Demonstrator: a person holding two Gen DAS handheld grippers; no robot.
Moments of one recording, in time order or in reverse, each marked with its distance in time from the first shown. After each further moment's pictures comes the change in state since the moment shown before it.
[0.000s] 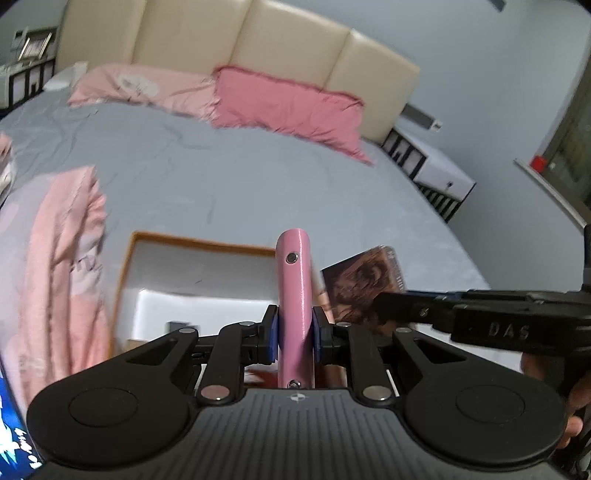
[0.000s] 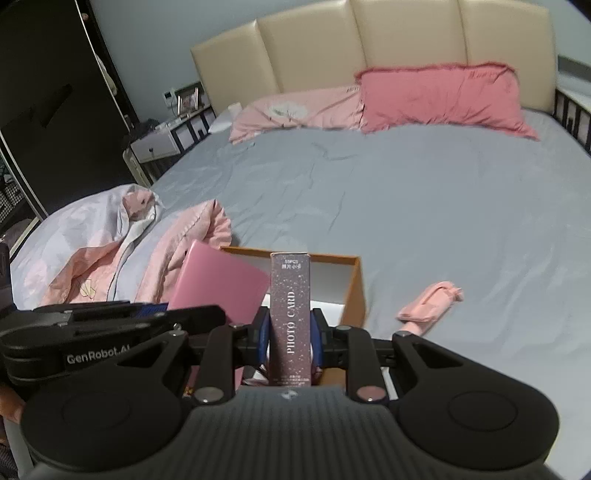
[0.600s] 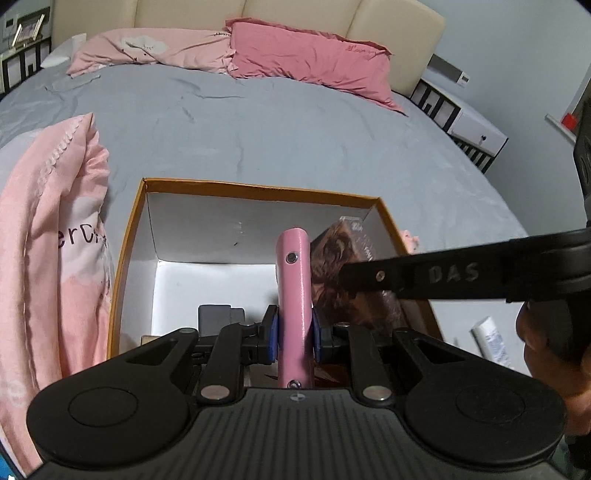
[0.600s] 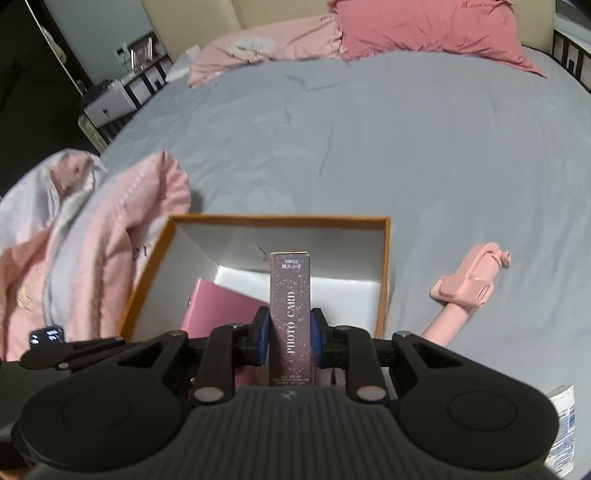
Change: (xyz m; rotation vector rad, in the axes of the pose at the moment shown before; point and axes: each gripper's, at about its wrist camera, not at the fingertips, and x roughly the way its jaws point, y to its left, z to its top) left arm 0.073 0.041 -0.019 0.062 0.125 0.067; right arm 0.130 0.004 0.007 0.079 0.193 -0.091
